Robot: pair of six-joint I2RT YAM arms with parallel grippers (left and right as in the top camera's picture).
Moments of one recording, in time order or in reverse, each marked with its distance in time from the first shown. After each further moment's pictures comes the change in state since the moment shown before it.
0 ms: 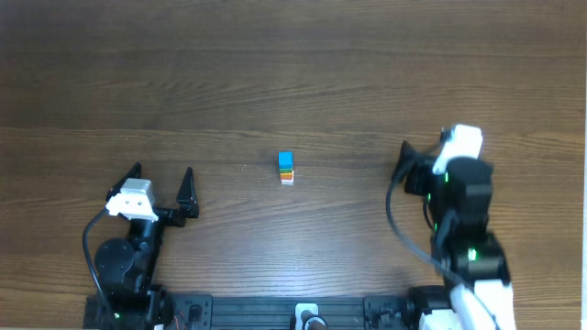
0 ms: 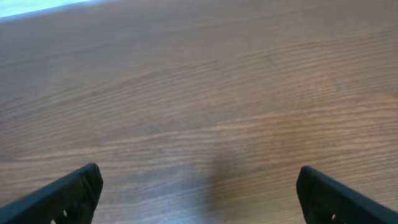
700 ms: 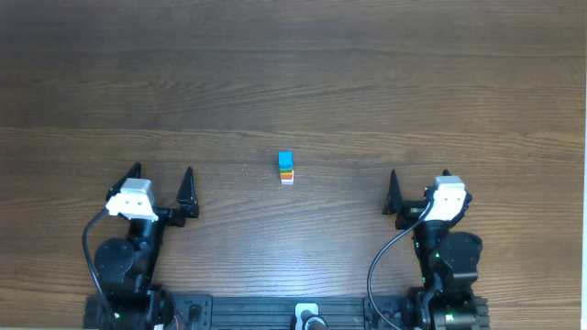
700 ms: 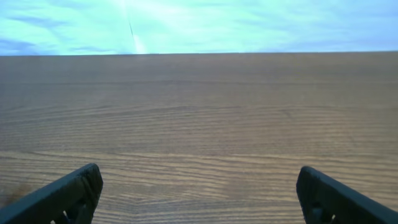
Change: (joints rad) left arm 0.000 0.000 0.000 0.000 0.000 0.000; right arm 0.005 -0.595 -0.434 0.188 -0.090 -0.153
